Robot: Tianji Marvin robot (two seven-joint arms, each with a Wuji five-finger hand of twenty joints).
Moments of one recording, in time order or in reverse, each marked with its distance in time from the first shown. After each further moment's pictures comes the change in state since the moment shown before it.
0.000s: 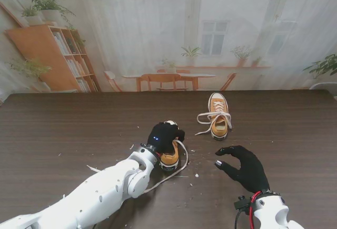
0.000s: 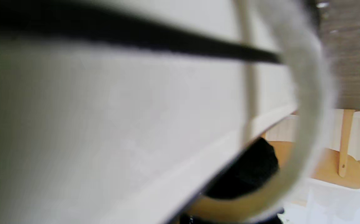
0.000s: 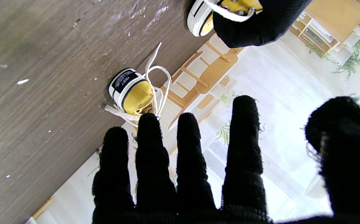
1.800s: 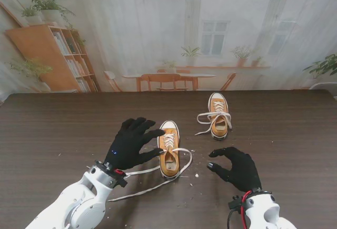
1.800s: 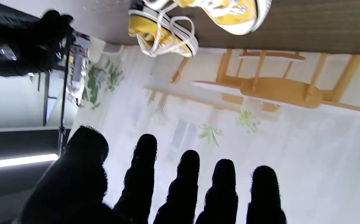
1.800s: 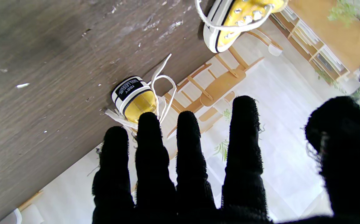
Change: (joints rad) left arm 0.680 0.159 -0.706 -0.757 0.225 -0.277 -0.204; right arm 0.054 0.010 -0.077 0.036 -0.122 0.091 -0.025; left_hand -0.392 0.478 -0.678 0.254 -0.303 0.205 -0.709 -0.298 -0.356 0.102 -0.435 -0.472 -0.422 0.006 -0.798 -0.236 -0.534 0.081 -0.976 -0.154; right_hand 0.000 0.000 0.000 0.000 -0.008 -0.001 -0.001 0.000 0.020 0.002 0.000 0.000 0.009 0.001 0.000 0.000 0.004 0.000 0.011 0.000
